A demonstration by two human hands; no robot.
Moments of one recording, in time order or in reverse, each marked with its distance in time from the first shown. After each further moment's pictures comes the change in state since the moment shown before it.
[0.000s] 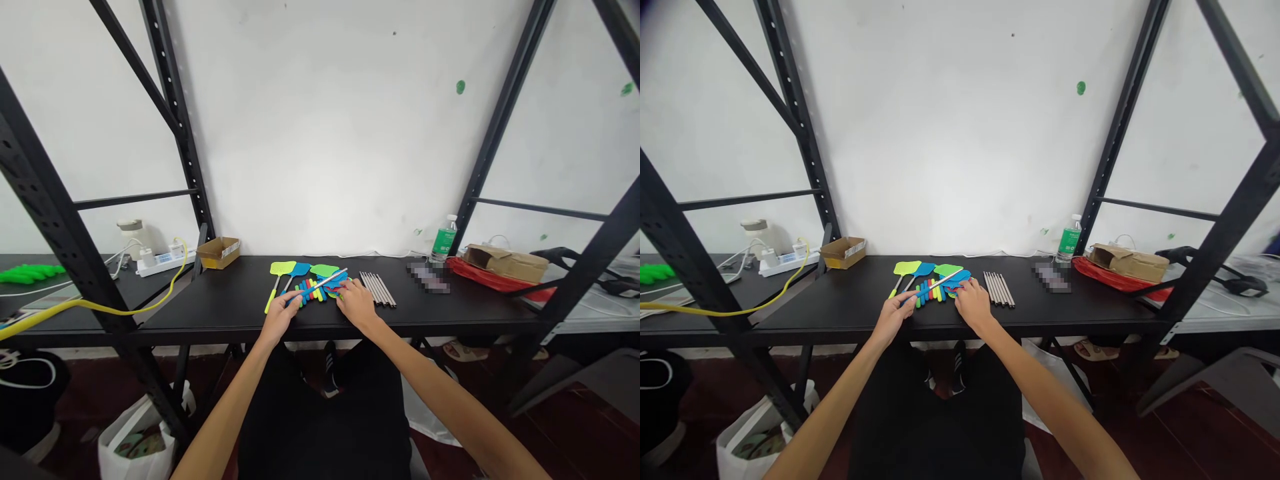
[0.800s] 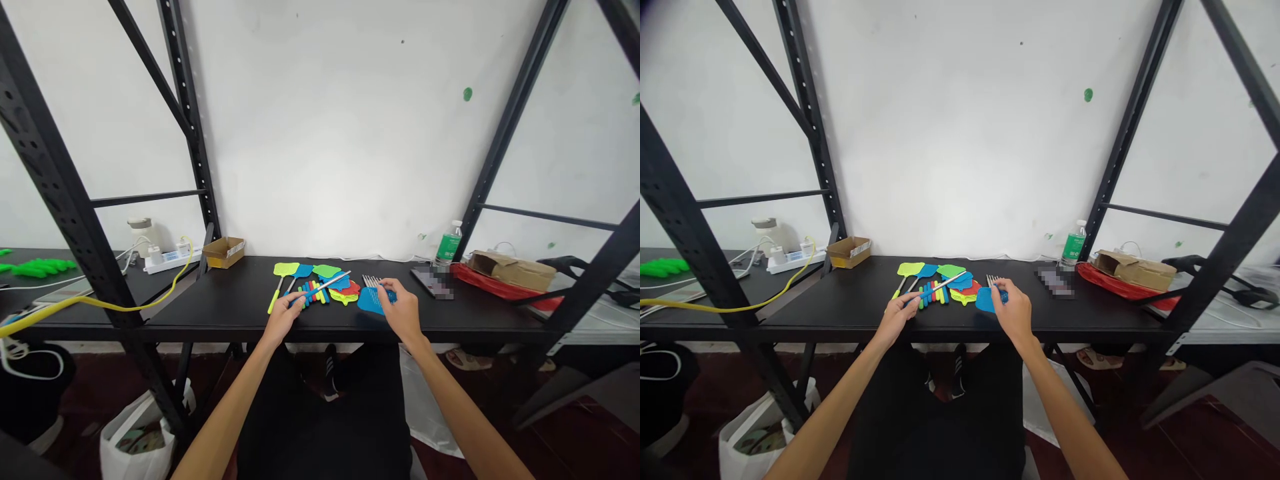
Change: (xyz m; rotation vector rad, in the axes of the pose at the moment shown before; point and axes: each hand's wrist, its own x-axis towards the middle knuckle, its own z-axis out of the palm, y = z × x) left_hand 0.000 -0.001 0.000 -0.037 -0.016 -0.013; right_hand -0.036 0.035 -0.073 0.462 0.343 0.394
